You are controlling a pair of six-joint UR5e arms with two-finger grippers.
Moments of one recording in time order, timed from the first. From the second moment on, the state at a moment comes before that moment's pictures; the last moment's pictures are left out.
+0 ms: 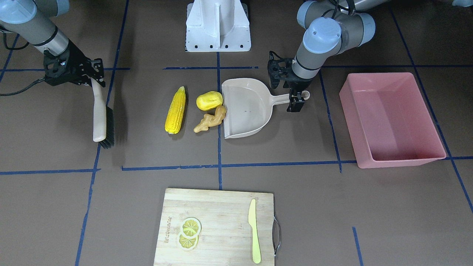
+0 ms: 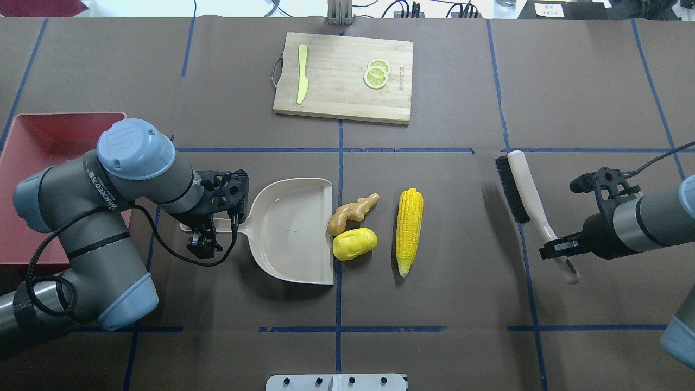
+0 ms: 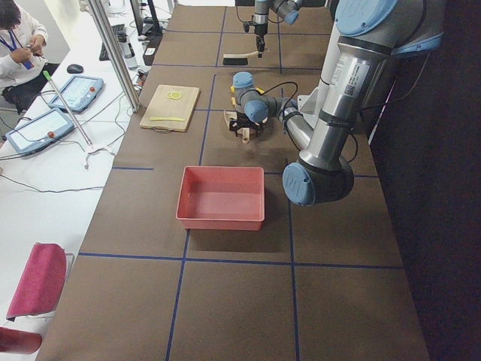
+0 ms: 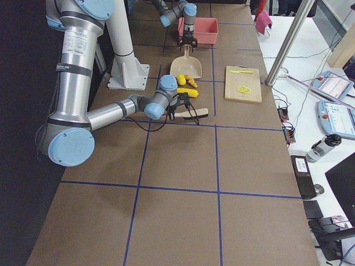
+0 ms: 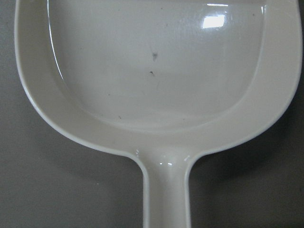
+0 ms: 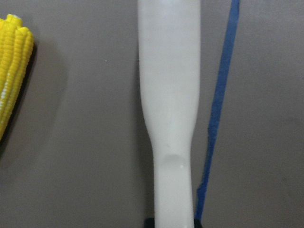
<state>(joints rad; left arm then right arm) -0.58 -1.96 -1.82 -1.67 -2.02 0.39 0.63 -1.70 2.02 -1.00 2.07 1.01</state>
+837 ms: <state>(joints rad) -0.58 -1.96 -1.81 -1.67 -1.97 0.39 0.52 -1.67 2.04 -1.00 1.99 1.15</state>
